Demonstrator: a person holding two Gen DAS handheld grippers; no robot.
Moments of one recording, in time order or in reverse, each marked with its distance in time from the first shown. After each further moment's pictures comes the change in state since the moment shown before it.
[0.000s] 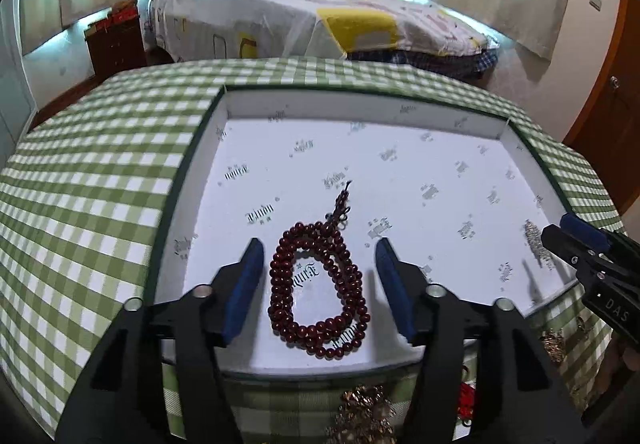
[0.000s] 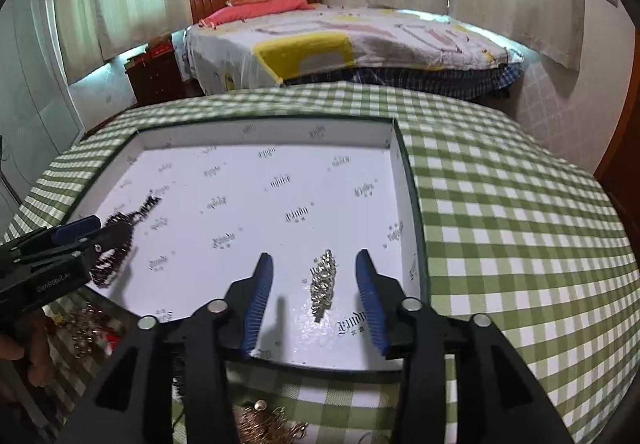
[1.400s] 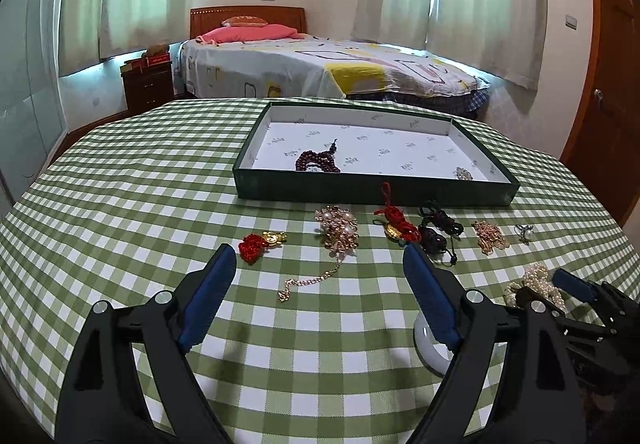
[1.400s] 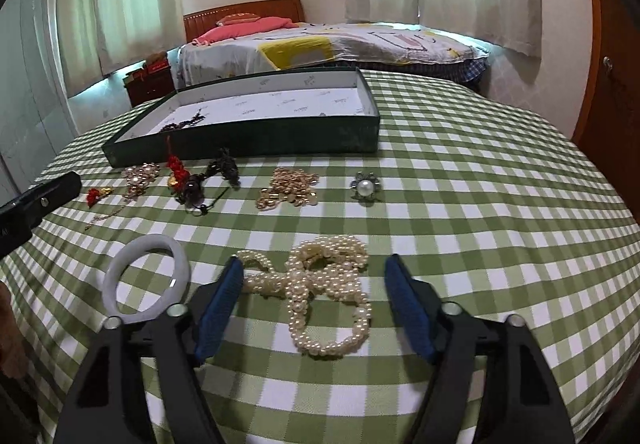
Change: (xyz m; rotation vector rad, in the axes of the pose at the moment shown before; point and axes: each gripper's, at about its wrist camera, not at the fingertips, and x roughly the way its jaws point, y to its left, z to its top) left arm -0.139 -0.016 -0.129 -0.006 -0.214 0.056; right arm -0.089 0.012 -0.147 0.054 -0.079 -0.030
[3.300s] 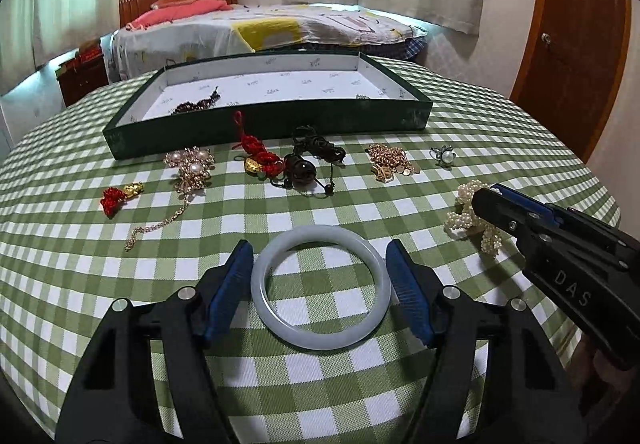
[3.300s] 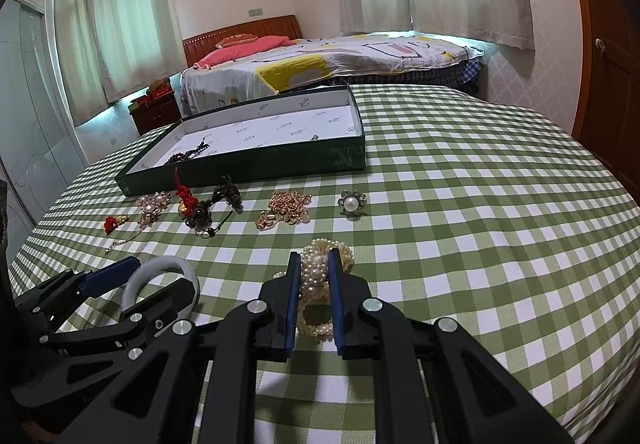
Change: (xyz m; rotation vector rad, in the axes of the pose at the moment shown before) left arm 0.024 -0.082 -0.034 0.142 0.128 -0.180; right arm -0.021 -0.015 0.002 0.067 -0.058 0.036
